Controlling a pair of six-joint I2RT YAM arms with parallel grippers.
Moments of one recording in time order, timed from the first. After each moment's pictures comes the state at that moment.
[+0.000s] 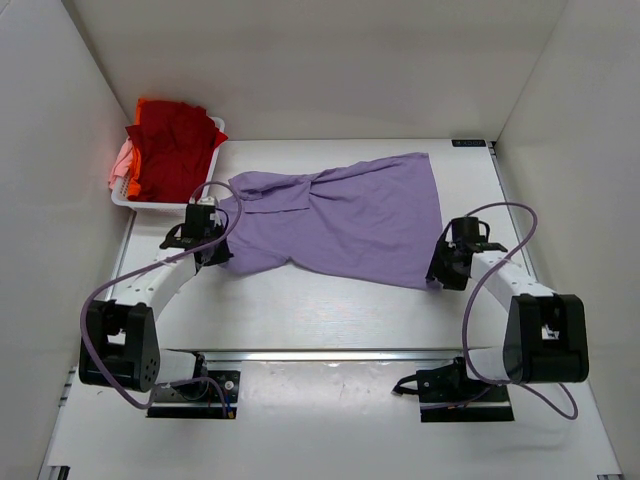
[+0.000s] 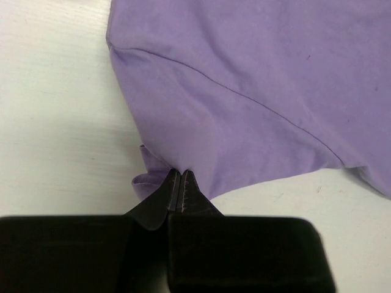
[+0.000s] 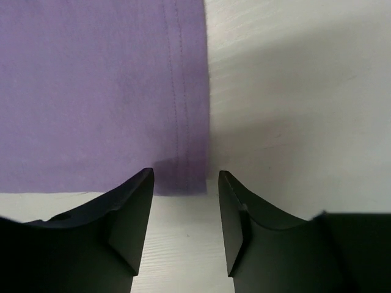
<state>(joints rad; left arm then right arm) -0.14 1.32 0.77 -0.35 -0.07 -0.33 0.02 1.33 0.69 -0.49 -0.02 0.35</state>
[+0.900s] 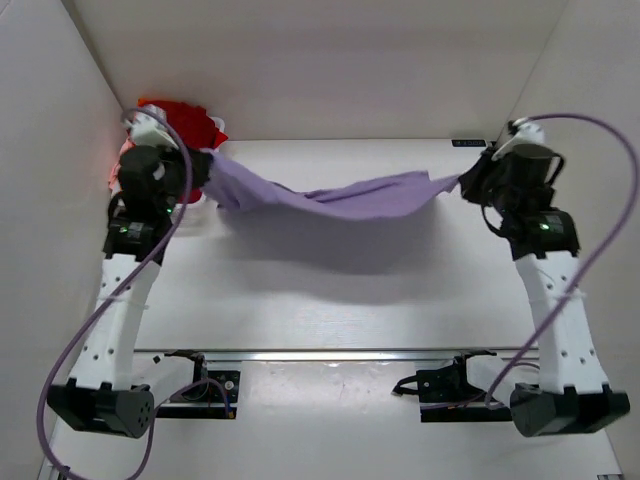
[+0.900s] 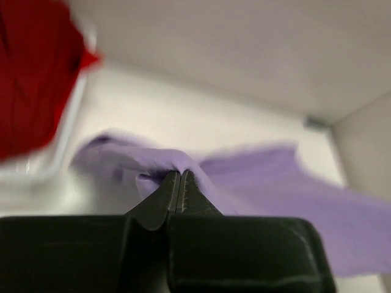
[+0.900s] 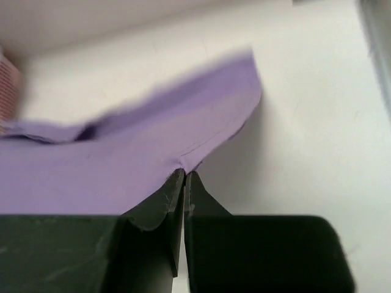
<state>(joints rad) -0.12 1.10 1.20 -0.34 0.03 -0.43 0.06 1.11 1.30 -0.67 -0.02 0.31</state>
